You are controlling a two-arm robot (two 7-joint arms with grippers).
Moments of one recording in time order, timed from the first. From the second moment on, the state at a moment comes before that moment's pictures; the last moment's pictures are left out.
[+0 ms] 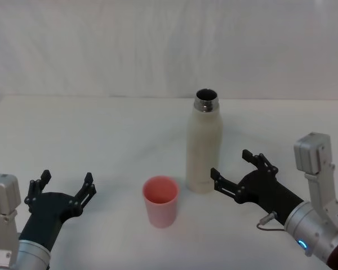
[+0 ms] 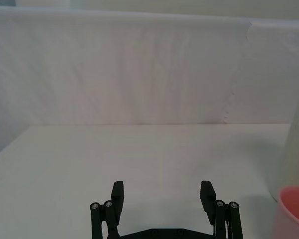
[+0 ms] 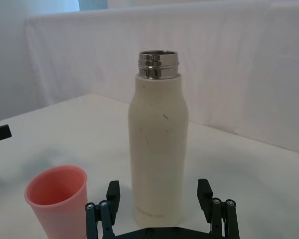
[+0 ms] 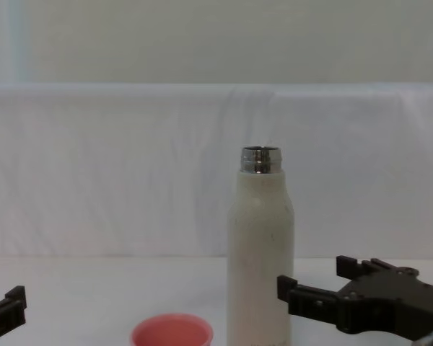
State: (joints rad) left arm 0.27 0.24 0.04 -1.85 -0.25 -0.02 -0.02; right arm 0.06 0.28 -0.33 -1.68 0.26 0.08 0.32
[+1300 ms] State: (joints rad) left arm 0.27 0.24 0.04 -1.85 -0.25 -0.02 -0.02; right arm 0.20 0.22 -0.38 -1.52 0.26 0.08 0.31
